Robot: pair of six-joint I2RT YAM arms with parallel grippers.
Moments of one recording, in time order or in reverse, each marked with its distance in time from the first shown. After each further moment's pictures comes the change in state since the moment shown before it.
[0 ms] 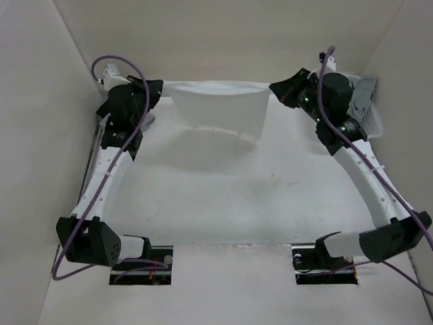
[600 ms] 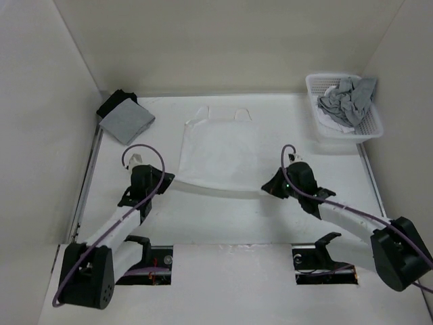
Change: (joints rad) left arm -0.025 -0.294 -0.943 0.145 0.051 -0.055; right arm 0.122 -0.227 -1.031 0.275 -0.013 0.140
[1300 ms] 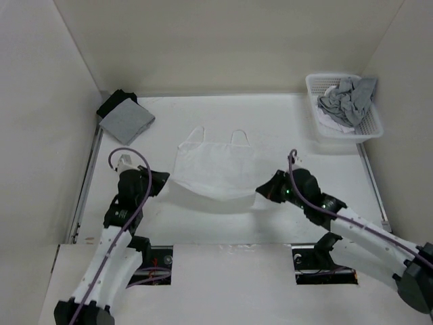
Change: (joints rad) left arm 0.000 -0.505 0.038 -0.458 0.017 -0.017; right arm 0.273 -0.352 -0.040 -0.196 0.139 0.138
